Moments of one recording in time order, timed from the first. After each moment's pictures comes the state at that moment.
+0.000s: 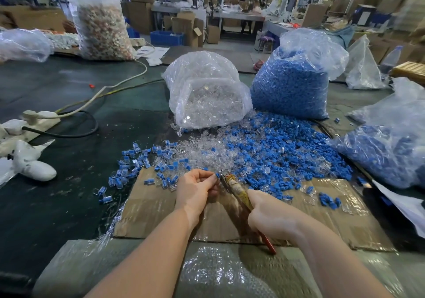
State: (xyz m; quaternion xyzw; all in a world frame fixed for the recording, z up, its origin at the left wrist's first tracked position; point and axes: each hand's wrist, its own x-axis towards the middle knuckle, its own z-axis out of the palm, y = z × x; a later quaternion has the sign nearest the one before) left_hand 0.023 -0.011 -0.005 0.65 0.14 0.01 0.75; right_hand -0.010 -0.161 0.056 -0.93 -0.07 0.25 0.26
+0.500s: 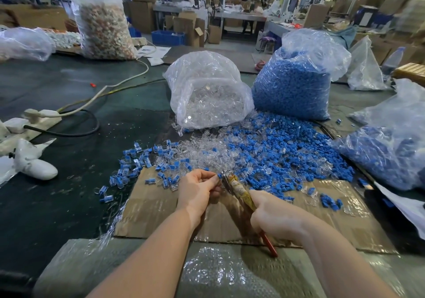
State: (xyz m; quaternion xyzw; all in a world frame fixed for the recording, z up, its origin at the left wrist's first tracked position) left_hand 0.022 -0.012 -0.003 0.66 0.13 0.01 0.74; right_hand -0.010 -0.162 0.064 -0.91 -0.06 0.28 0.29
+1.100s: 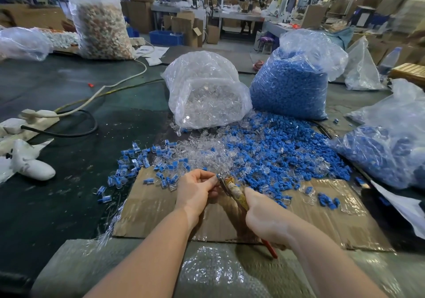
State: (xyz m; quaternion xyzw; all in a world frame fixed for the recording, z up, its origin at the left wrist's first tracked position) left_hand 0.018 -0.013 0.002 0.66 0.13 0.00 0.74; right_hand -0.014 -0.155 0.054 -0.94 -0.05 0.22 0.25
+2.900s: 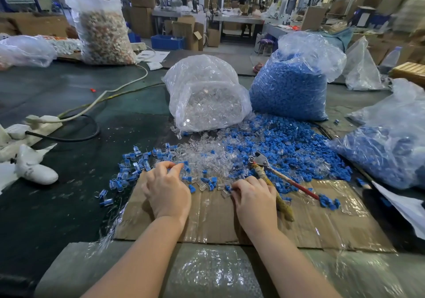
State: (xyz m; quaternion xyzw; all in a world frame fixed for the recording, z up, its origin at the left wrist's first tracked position) left_hand 0.018 0.017 -0.009 0.92 0.18 0.23 0.27; right_hand 0.014 -0.144 -0.016 -0.98 -0.04 -0.15 0.14
